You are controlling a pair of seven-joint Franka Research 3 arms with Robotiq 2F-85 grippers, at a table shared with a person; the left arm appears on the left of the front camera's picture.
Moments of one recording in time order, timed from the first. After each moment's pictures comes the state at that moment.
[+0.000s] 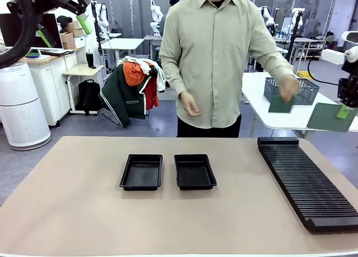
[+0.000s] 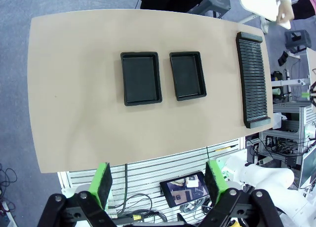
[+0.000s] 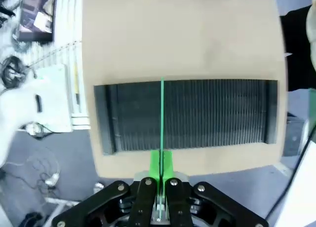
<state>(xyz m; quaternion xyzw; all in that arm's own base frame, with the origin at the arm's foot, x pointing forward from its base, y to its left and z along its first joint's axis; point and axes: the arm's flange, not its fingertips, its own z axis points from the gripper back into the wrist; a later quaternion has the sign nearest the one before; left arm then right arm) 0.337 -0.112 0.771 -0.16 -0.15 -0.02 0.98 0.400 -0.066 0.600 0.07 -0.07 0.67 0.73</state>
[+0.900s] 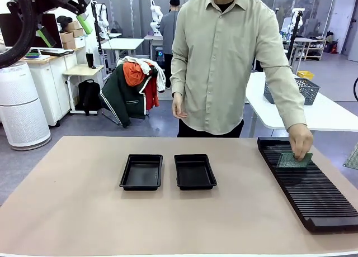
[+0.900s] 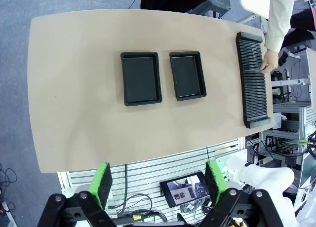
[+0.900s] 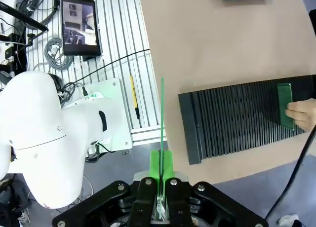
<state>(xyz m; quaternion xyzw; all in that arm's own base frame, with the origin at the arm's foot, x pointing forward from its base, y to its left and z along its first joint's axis) 0.337 -0.112 0.772 -0.16 -0.15 -0.02 0.98 0.219 -0.066 0.596 0.10 -0.09 0.63 0.77</state>
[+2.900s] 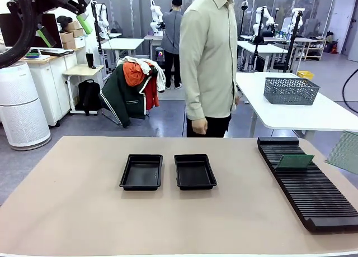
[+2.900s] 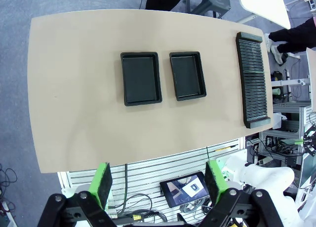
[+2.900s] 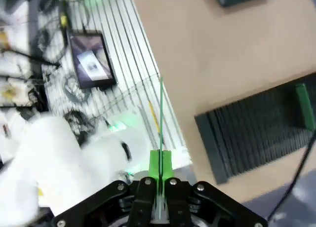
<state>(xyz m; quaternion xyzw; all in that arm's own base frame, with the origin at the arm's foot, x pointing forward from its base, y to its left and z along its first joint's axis) 0.337 -0.112 0.772 -0.16 -0.15 -0.02 0.98 0.250 -0.045 0.577 0.20 -0.07 0.52 0.82</state>
